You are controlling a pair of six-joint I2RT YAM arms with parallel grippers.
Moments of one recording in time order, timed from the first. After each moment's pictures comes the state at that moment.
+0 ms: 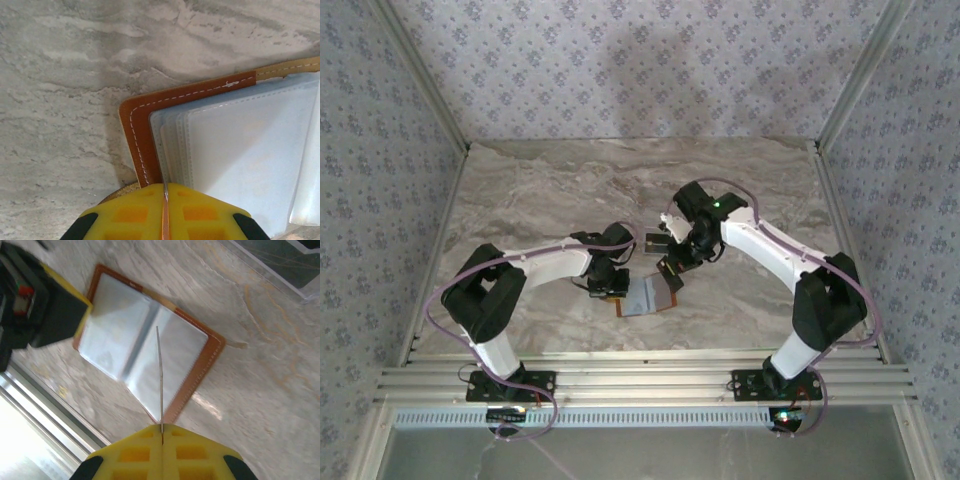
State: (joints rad) left arm -0.77 1.72 1.03 -0.69 0.16 -0.71; right arm 0.58 1.62 1.32 -1.07 -0.32 -0.03
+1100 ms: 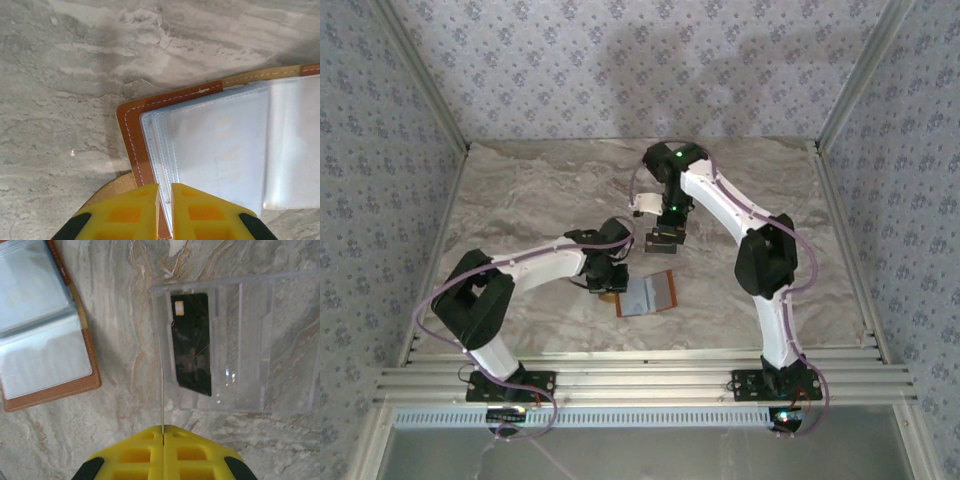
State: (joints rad) left arm -0.77 1.66 1.03 -0.69 0.14 -0.72; right arm 0.58 2.14 2.09 -1.44 -0.06 -0.83
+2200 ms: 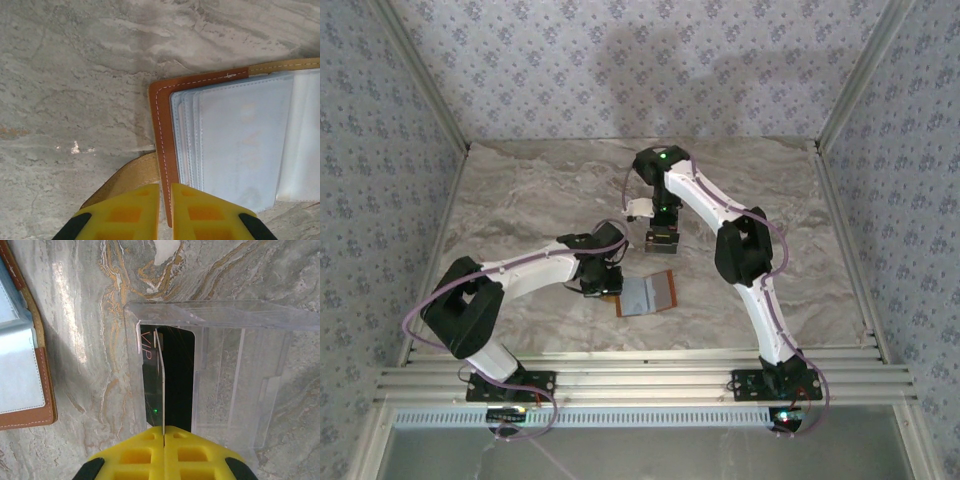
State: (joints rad) left arm -0.77 1.59 0.97 -0.70 0.12 -0.77; right arm 0.58 2.35 2.24 -1.47 -0.04 -0.92
